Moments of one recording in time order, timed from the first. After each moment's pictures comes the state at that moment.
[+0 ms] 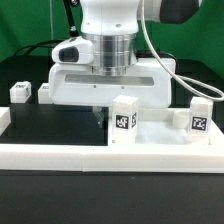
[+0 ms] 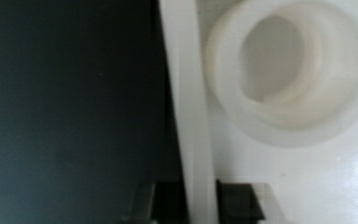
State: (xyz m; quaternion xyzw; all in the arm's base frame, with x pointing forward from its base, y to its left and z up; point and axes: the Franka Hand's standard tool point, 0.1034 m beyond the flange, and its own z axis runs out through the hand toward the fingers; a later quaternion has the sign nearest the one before) arm 0.548 -0.014 0.011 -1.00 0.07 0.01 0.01
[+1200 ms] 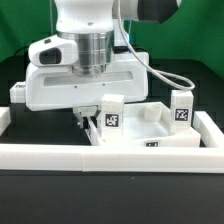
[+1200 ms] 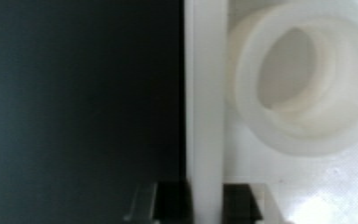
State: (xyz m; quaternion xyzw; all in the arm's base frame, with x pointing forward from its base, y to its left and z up) arm 0.547 -0.052 0.013 -0.99 -0.14 0.01 0.01
